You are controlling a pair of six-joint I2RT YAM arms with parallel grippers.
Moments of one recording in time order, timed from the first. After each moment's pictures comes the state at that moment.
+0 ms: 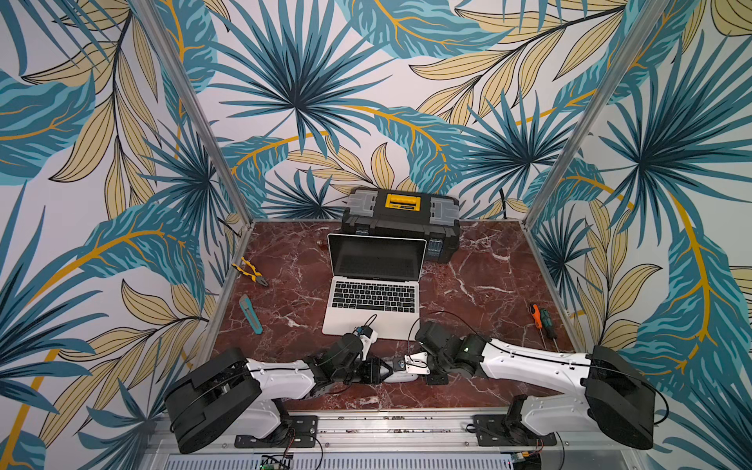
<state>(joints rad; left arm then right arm) -0.89 1.35 0.27 0.38 0.35 -0.92 1.10 1.33 0.64 -0.44 -0.08 -0.67</state>
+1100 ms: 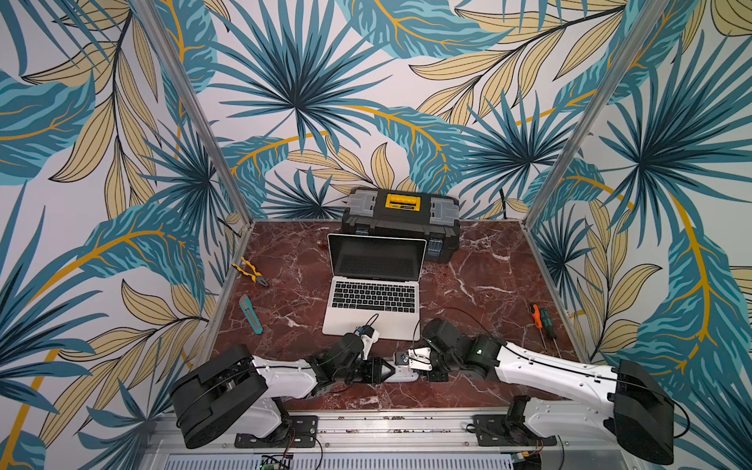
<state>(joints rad) -0.89 1.38 0.27 0.43 0.37 -0.93 1.10 1.18 0.64 -0.42 -0.09 -0.61</state>
